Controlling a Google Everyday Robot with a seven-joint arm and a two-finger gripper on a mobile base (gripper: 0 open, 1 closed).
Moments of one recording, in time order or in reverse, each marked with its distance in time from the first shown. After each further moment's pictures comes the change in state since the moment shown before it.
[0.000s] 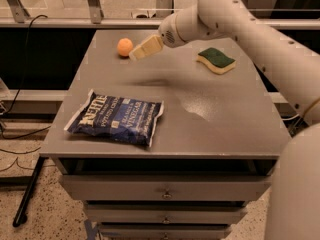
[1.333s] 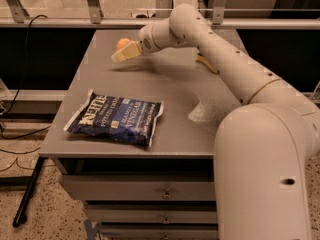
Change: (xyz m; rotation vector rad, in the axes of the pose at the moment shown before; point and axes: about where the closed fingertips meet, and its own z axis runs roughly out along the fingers) arm -0.005 -0.009 0.113 -0.060 -0.071 0.005
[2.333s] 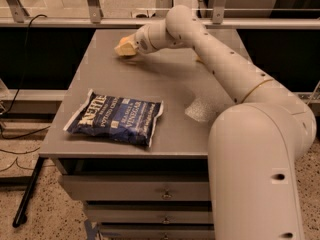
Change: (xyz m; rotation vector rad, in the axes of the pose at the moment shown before) arm -0.002 0.006 0.015 -0.025 -0.009 0.002
